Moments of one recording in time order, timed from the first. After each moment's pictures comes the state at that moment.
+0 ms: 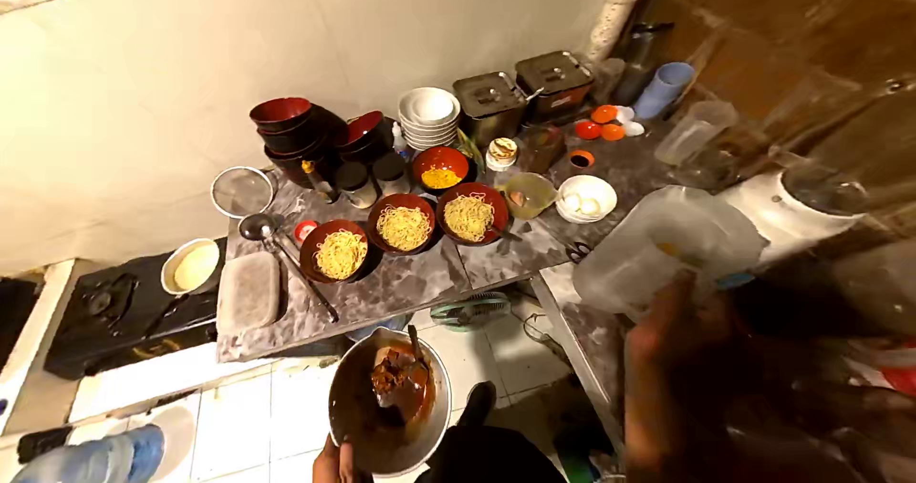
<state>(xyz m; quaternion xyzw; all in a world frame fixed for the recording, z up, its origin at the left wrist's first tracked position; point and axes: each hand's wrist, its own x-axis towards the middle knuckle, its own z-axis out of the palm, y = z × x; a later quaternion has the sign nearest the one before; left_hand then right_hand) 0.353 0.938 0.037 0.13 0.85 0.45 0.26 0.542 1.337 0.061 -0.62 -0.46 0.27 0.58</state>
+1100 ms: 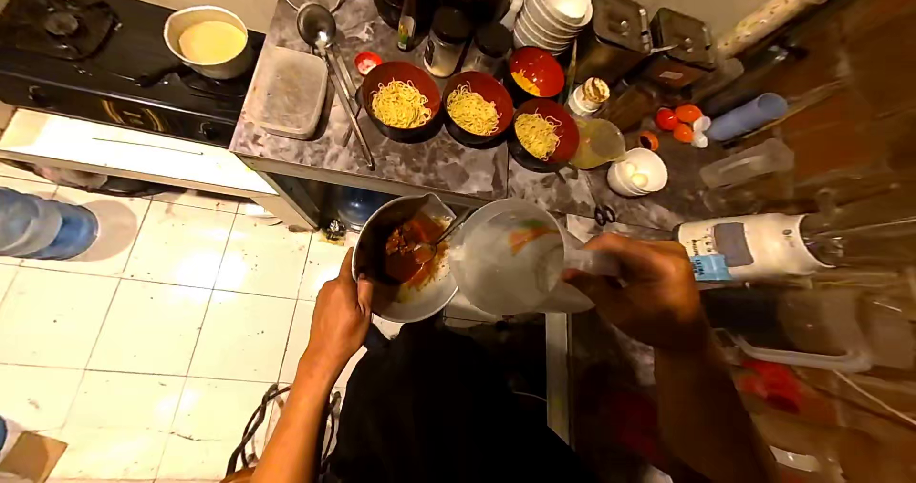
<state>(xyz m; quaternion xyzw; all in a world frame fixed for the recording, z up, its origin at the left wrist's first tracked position) 0.358 0.874 0.025 0.21 0.88 0.40 0.17 0.507 1.185 0.157 -0.01 -0.93 0.33 0.17</state>
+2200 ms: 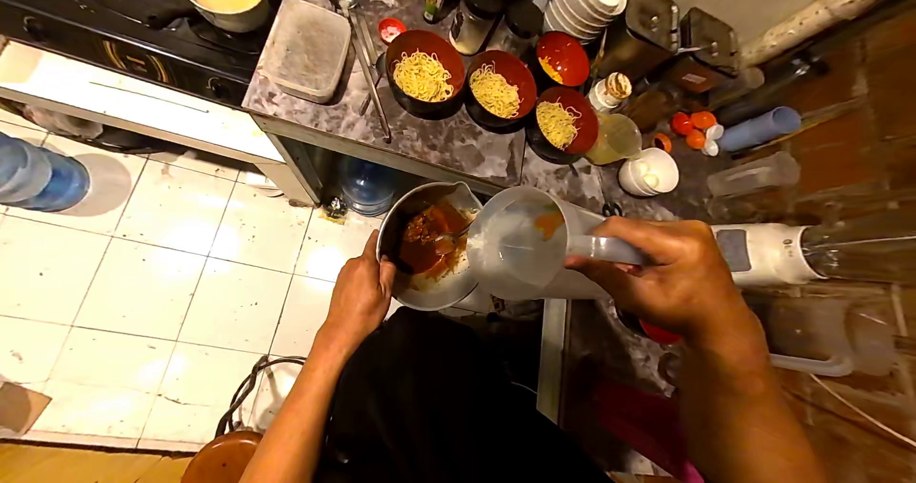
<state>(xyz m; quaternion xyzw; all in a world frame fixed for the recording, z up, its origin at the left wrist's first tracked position) 0.375 0.866 0.019 0.22 0.86 0.41 0.21 0.497 1.165 0.178 0.01 -0.98 0.20 0.09</state>
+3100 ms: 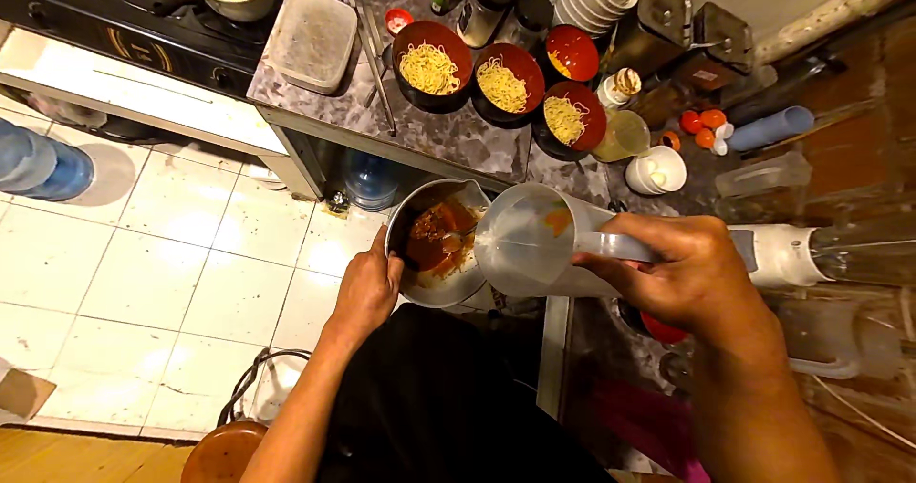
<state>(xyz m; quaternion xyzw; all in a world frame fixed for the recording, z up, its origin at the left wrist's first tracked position) 0.380 0.868 0.019 0.22 0.86 0.42 0.21 0.498 1.165 0.182 0.02 -0.98 0.19 0.07</state>
